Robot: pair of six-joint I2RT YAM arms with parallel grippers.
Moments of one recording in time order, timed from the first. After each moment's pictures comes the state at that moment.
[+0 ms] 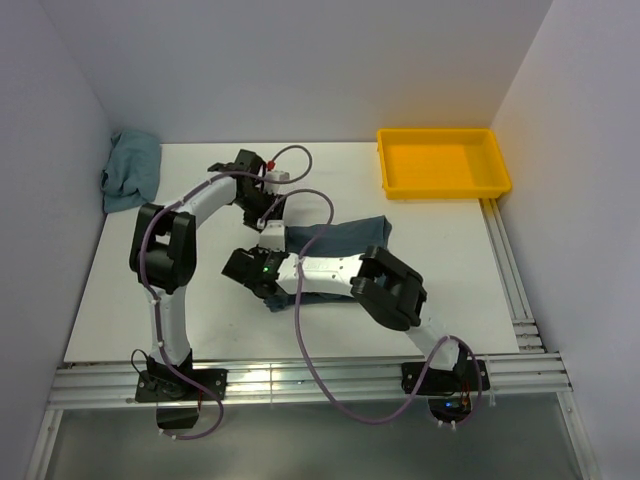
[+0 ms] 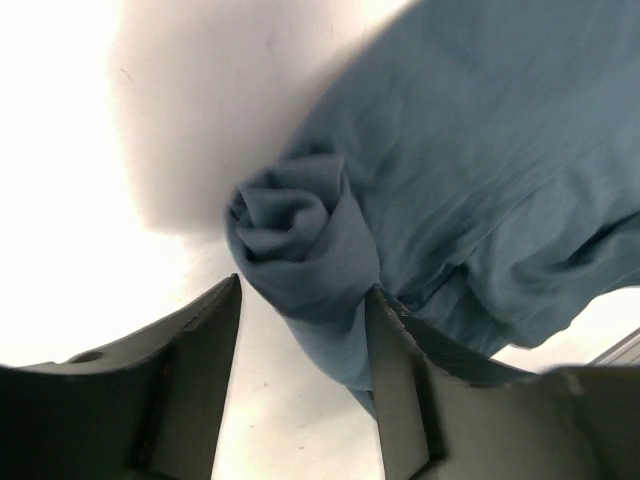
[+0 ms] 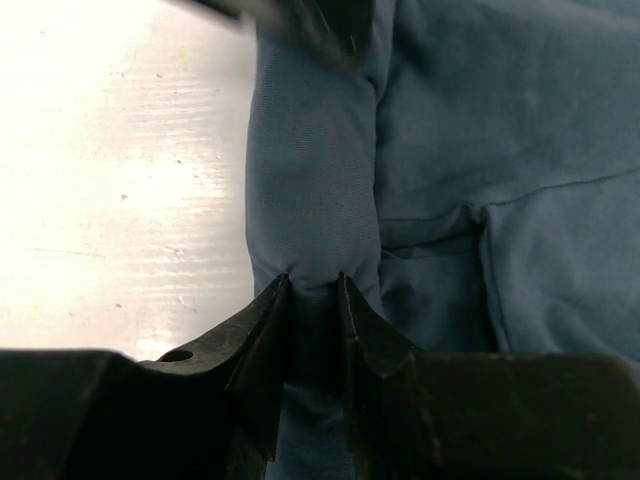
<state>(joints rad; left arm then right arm) -0.34 2.06 1.60 -0.79 0.39 0.06 1.15 2.19 1.63 -0.60 0.79 1.01</state>
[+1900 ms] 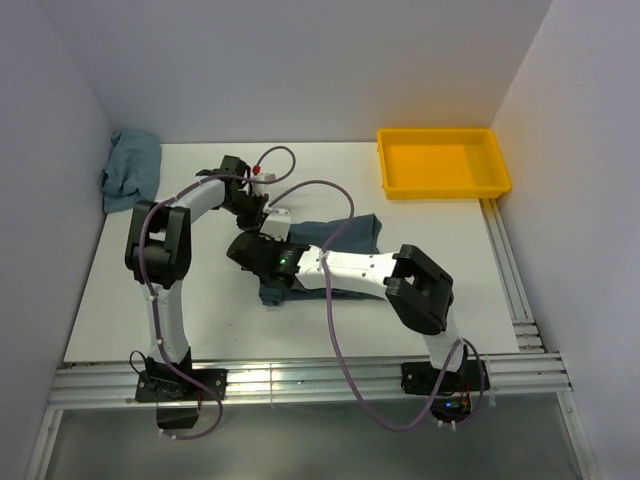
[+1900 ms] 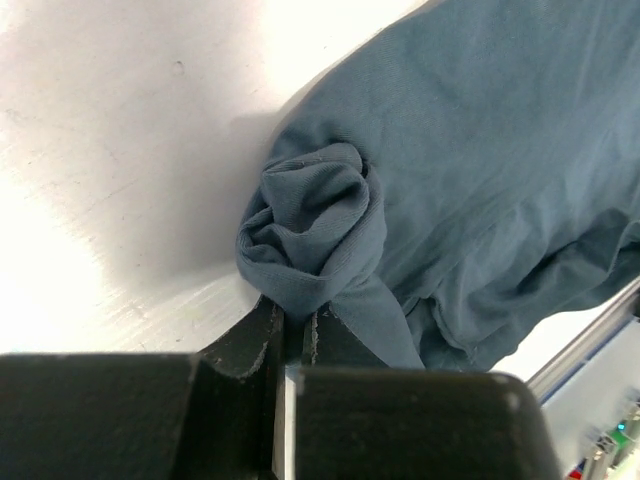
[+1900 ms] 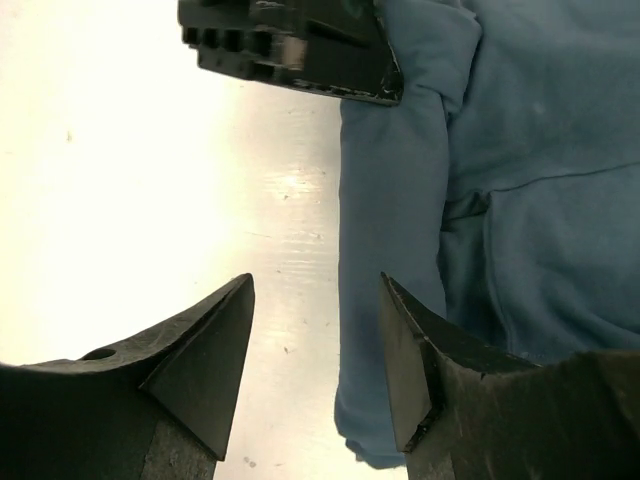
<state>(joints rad) -0.24 2.09 1.53 -0.69 0.56 0.01 1.13 1.96 1.48 -0.36 0.62 1.03</state>
